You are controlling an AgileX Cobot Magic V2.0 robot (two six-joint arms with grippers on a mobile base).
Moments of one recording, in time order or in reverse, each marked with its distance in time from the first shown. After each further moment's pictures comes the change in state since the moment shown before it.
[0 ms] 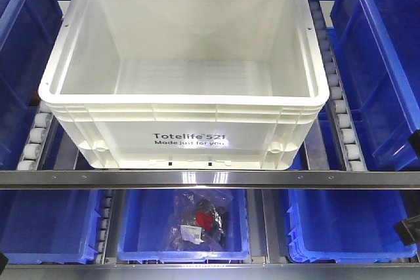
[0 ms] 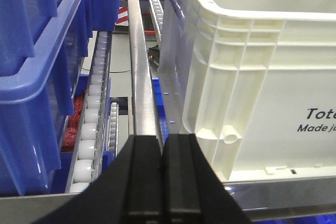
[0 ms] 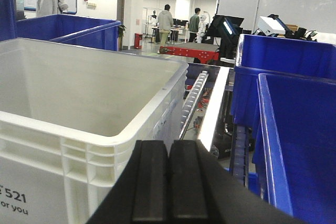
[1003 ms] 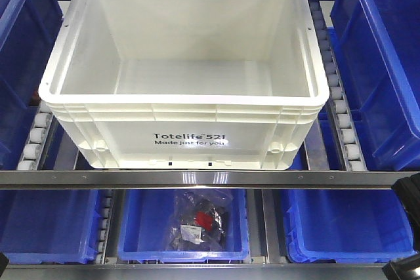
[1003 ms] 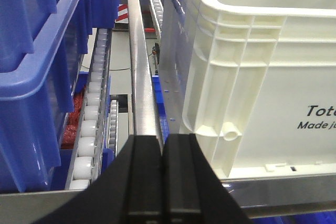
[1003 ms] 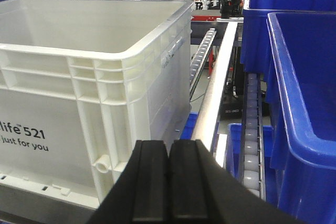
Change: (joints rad) left arm 0.000 -0.001 0.002 -0.002 0.007 0.000; right arm 0.000 -0.261 0.160 0.001 0.198 0.094
